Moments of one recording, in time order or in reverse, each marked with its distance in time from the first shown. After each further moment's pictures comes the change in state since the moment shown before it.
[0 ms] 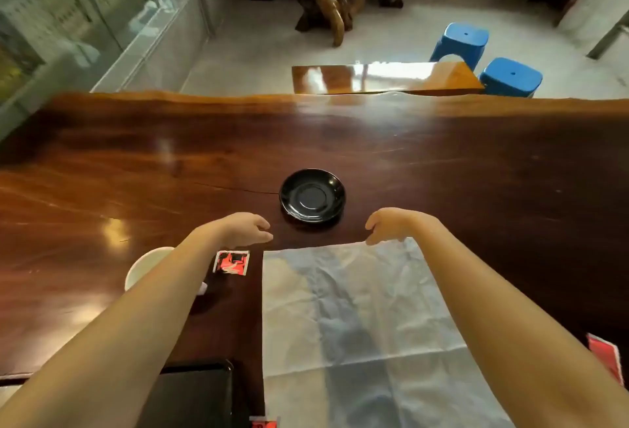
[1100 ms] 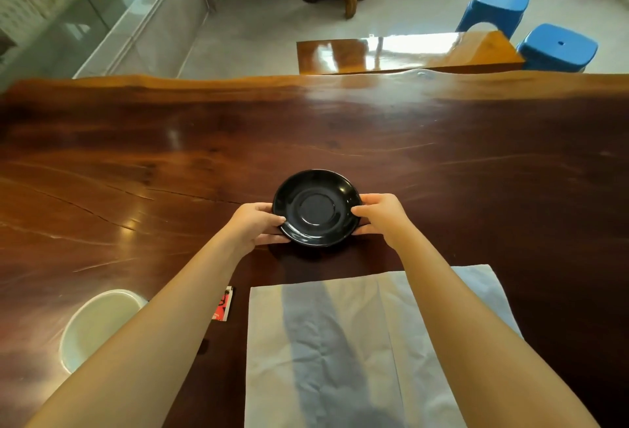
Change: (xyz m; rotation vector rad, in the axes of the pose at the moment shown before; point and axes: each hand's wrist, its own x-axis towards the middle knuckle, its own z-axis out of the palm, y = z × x) left_hand 0.105 0.023 0.004 -1.200 0.205 -0.244; right_hand 0.118 -0.014 0.000 1.297 0.280 0.020
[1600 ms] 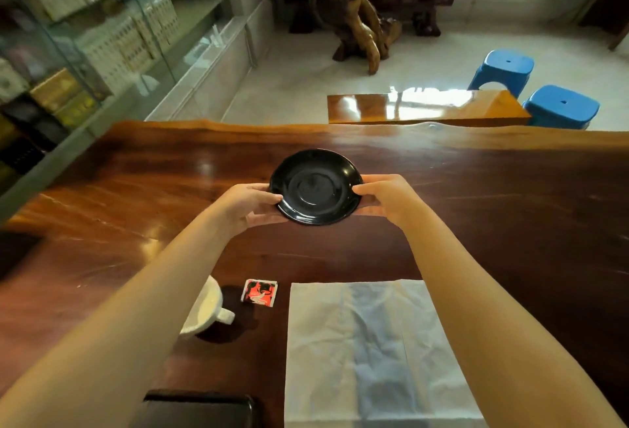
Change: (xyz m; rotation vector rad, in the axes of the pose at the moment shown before) left_hand -0.131 0.064 -0.076 -0.088 -0.025 0.232; right_hand -0.119 -0.102 0.025 0.087 -0.140 -0.181
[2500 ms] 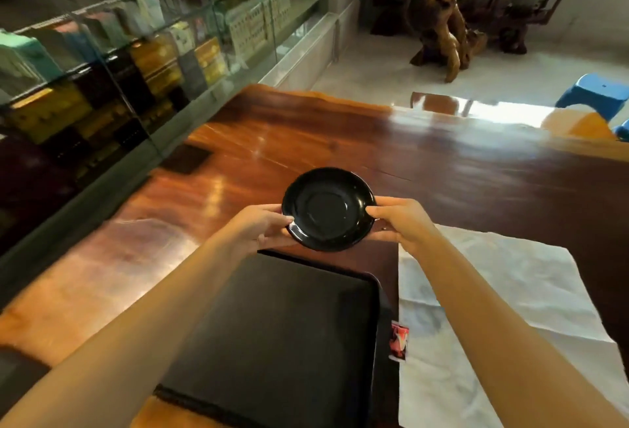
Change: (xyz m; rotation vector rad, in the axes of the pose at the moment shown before) left_hand -0.248 -0.132 -0.197 -0.187 0.100 -0.061; right_hand -0.219 0.087 0.215 -0.074 -0.143 0.006
